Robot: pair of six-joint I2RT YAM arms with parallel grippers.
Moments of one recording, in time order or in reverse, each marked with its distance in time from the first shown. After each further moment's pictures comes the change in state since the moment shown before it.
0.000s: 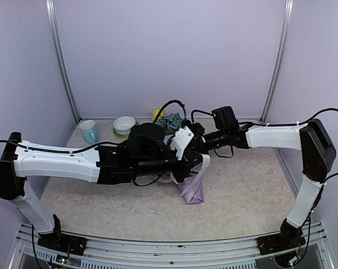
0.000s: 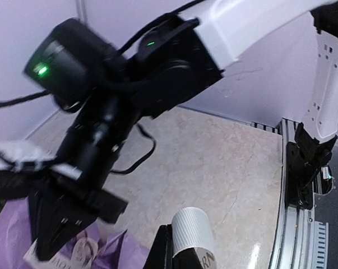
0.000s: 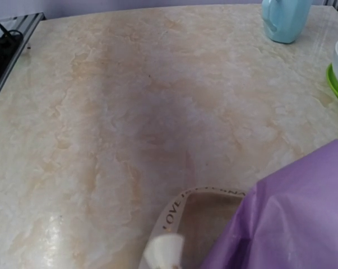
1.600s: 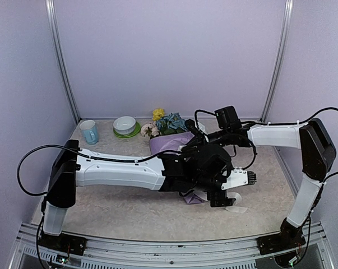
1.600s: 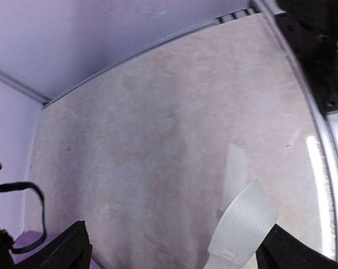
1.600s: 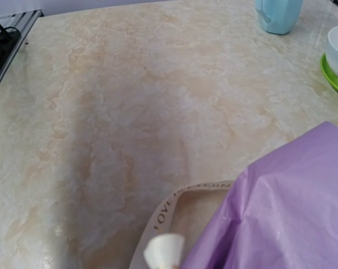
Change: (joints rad) left arm -0.112 0.536 0.588 -0.365 -0.047 0.559; right arm -0.039 0.007 -0.002 -0.026 -0.032 -0.036
